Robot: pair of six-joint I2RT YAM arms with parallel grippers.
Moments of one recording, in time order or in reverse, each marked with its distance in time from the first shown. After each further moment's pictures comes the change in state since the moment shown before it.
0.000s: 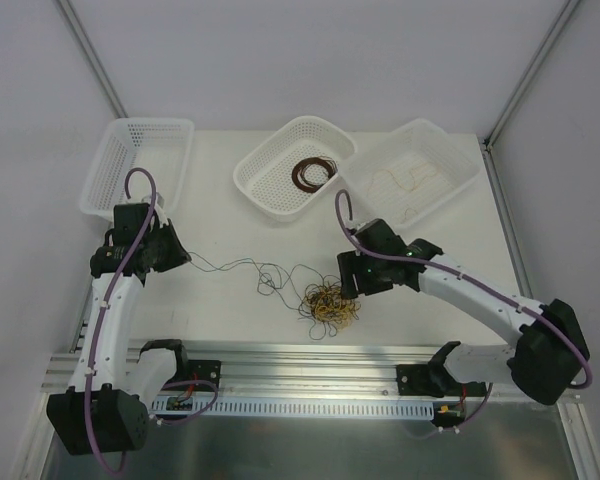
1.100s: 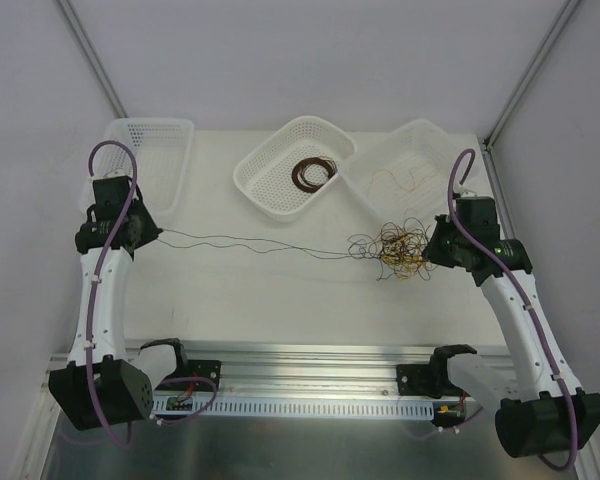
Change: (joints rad) left arm 0.099 0.142 0.197 0.023 -0.284 0.004; right arm -0.582 -0.246 0.107 -0.155 0.085 -0.085
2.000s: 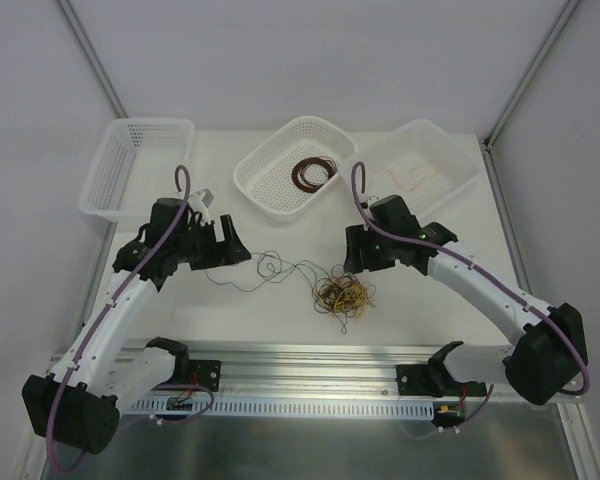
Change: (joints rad) left arm -0.433 -0.124 -0.198 0.098 0.425 -0.145; right arm 0.480 0.303 0.001 0.208 -0.130 0.044
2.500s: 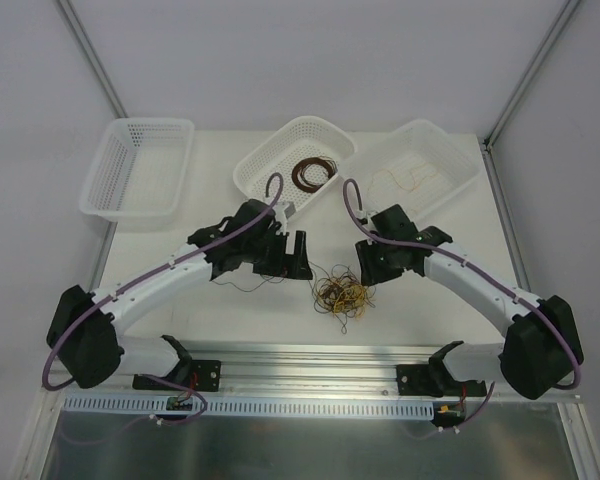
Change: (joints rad) left arm -0.462 0.300 0.072 0.206 -0.066 -0.127; right arm -0.033 0.023 -0.047 -0.064 0.027 -0.188
